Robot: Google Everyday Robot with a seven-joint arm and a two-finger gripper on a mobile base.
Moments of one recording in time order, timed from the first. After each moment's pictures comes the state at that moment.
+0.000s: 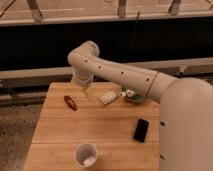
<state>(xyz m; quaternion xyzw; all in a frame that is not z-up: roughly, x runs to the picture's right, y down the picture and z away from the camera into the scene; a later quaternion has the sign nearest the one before) -0.126 0.009 0.766 -0.22 -0.19 -0.34 0.89</state>
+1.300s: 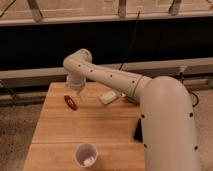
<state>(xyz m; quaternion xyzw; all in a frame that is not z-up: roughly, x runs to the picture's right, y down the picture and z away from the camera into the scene) -0.170 0.033 0.815 -0.22 -0.25 -0.40 0.86</state>
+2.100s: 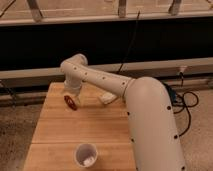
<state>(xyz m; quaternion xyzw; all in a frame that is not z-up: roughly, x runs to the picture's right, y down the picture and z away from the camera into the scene) -0.190 0.062 0.852 -0.25 -0.27 -0.44 0.82</state>
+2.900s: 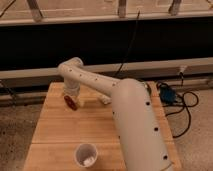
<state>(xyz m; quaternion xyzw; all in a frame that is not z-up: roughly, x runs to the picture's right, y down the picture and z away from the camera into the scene) -0.200 0.078 0.890 -0.28 -0.27 -0.49 0.78</state>
